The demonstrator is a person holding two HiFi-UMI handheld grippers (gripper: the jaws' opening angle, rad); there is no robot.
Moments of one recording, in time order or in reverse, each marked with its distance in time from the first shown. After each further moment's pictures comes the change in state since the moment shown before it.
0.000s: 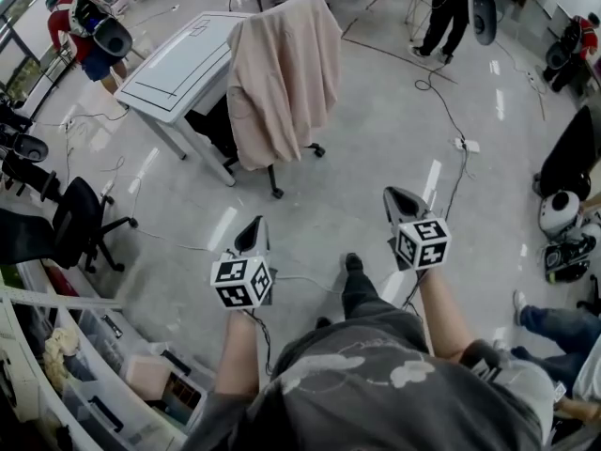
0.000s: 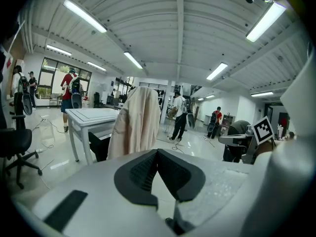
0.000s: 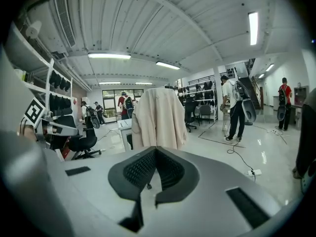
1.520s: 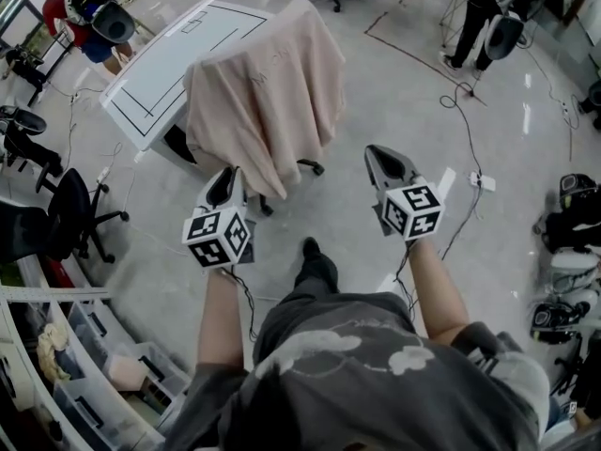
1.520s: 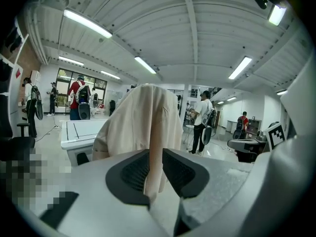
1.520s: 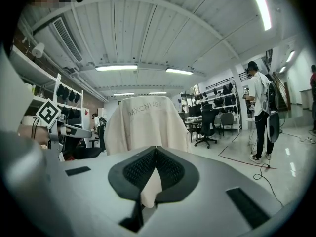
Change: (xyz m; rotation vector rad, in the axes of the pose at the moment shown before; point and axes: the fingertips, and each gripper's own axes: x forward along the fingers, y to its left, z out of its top) left arm 0.281 0.037 0.164 -0.036 -0.073 0.228; right arm 0.265 -0.160 0.152 -0.037 -0.121 0.251
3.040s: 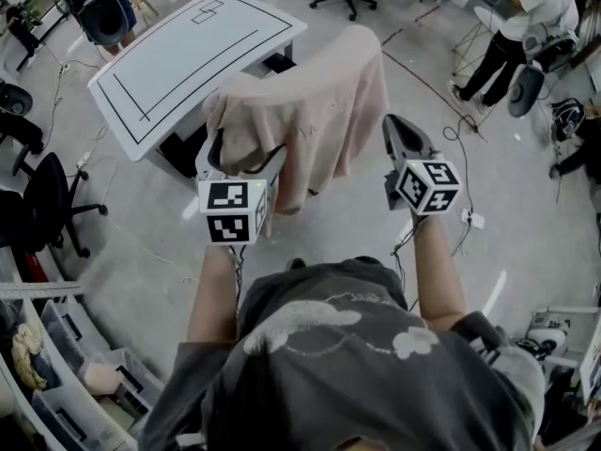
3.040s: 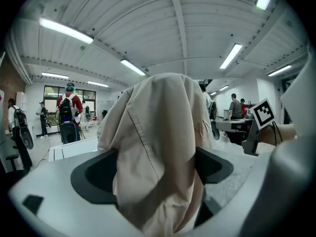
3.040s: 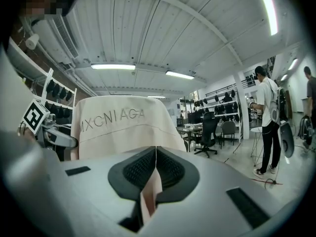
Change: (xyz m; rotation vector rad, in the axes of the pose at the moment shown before) left arm 0.143 0.050 0.088 0.181 -0.029 -0.020; right arm 0.184 -0.060 0.089 -0.041 -0.054 -0.024
